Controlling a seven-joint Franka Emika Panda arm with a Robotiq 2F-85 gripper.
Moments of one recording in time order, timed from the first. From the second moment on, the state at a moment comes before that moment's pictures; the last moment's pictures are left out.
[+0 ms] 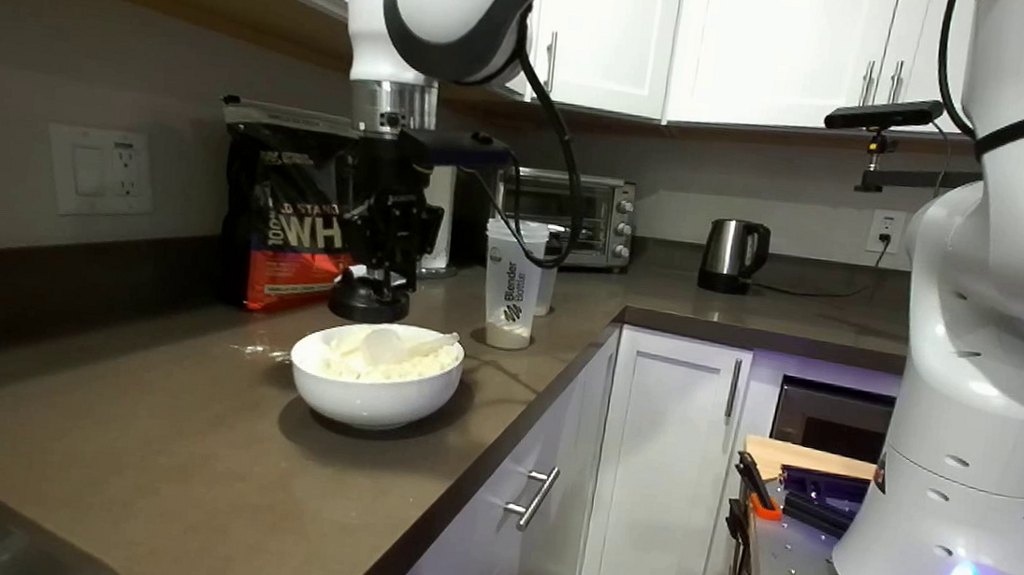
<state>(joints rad) 0.08 0.13 0.05 -2.05 -0.13 2.19 0.41</state>
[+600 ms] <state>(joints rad) 0.08 0.16 0.01 -2.02 -0.15 2.19 0.43</state>
